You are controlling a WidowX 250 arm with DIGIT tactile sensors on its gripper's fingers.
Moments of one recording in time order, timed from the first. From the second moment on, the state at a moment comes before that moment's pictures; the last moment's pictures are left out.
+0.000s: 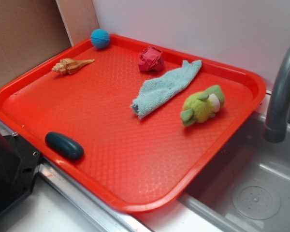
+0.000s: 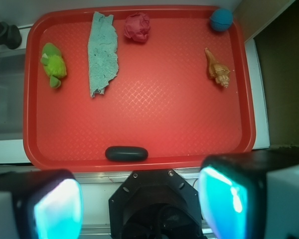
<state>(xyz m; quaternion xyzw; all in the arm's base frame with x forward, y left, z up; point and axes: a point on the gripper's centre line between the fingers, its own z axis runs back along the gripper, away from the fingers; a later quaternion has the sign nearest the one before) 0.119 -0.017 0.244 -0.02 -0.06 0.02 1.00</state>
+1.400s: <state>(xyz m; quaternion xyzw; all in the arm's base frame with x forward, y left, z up) 0.190 0.102 0.139 0.05 -0.08 0.05 0.99</state>
